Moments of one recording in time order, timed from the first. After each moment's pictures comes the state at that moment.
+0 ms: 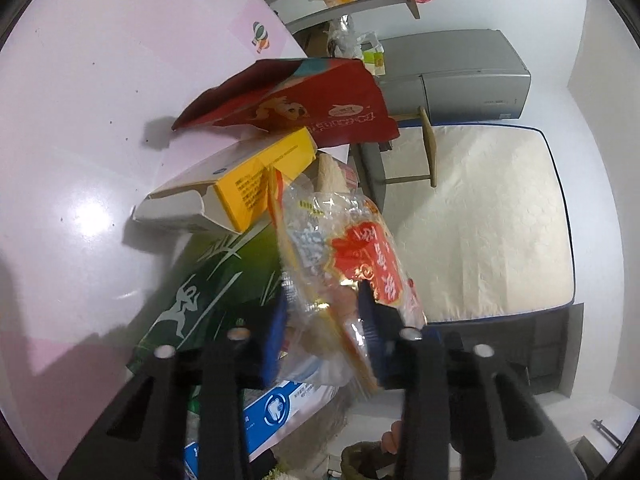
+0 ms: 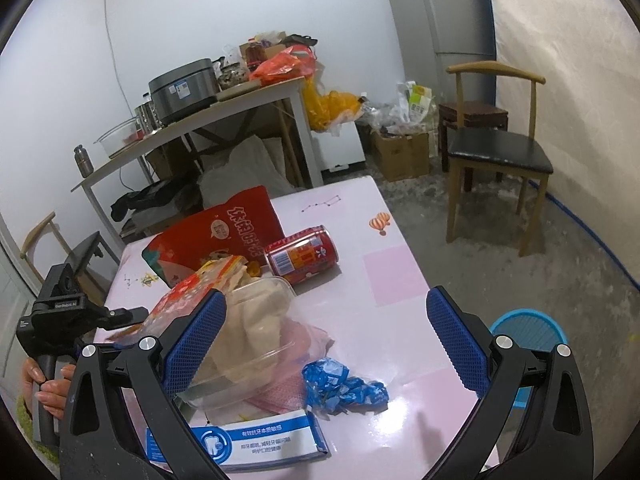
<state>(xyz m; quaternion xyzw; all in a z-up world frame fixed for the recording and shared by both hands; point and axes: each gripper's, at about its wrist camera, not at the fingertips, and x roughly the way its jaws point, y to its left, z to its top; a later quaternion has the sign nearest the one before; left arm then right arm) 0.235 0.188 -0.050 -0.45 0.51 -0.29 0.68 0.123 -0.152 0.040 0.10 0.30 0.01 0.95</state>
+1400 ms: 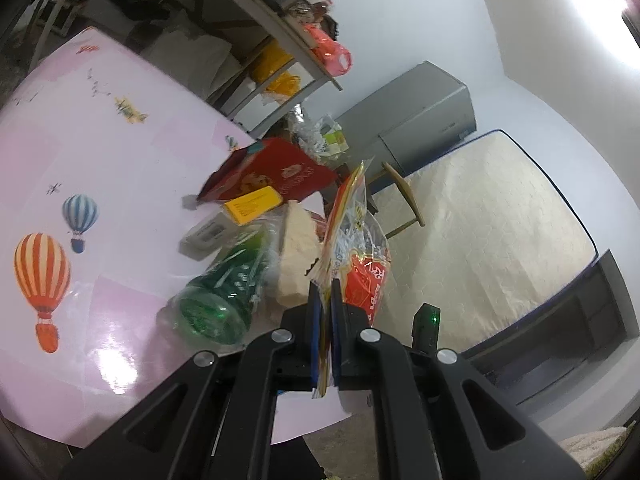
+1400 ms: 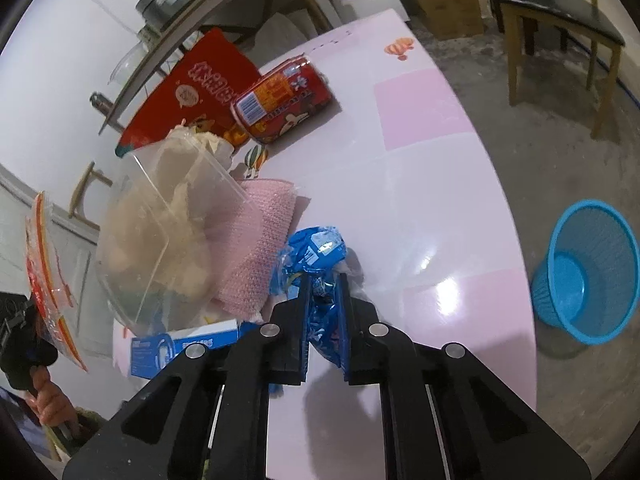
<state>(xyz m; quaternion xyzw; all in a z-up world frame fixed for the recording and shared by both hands) 0.082 0.212 0.019 -0.37 0.33 -0.25 0.83 0.177 -0.205 -0.086 0.19 0.51 0.15 0.82</state>
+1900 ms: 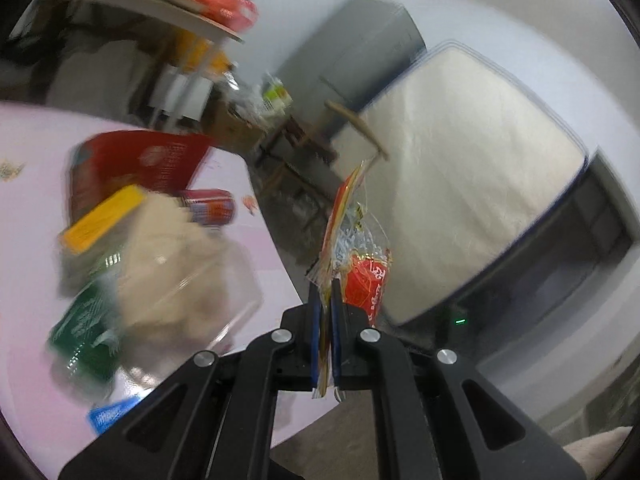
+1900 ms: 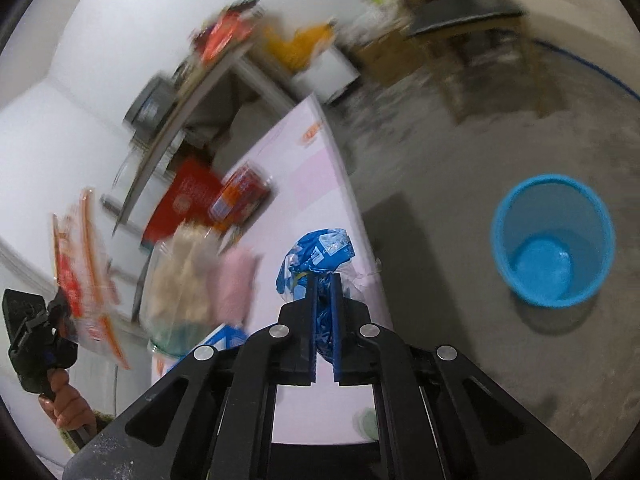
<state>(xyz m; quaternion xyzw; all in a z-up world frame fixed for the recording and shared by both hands) 0.140 0.044 0.074 -0.21 0.37 -0.36 0.83 0.094 -0.329 -0.062 0.32 0.40 0.06 0.86</state>
